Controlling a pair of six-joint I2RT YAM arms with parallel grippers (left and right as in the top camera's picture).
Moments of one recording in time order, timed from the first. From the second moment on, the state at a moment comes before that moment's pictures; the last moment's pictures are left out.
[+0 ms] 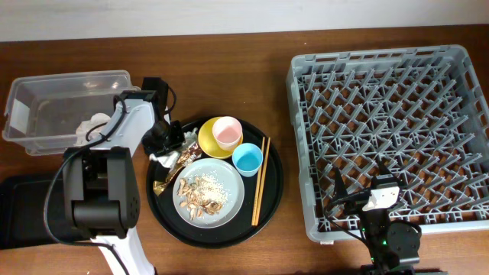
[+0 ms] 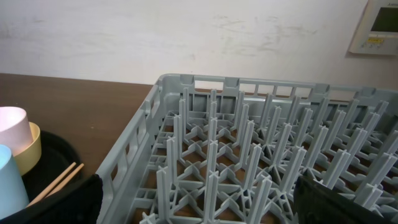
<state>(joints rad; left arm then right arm) -0.06 2.04 1.42 -0.97 0.07 -0.36 0.05 0.01 0.01 -0.07 -0.04 -0.04</state>
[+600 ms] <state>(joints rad) -0.06 1.93 1.69 -1.22 0.09 -0.36 0.05 0.01 0.01 -0.07 -0.04 -0.04</state>
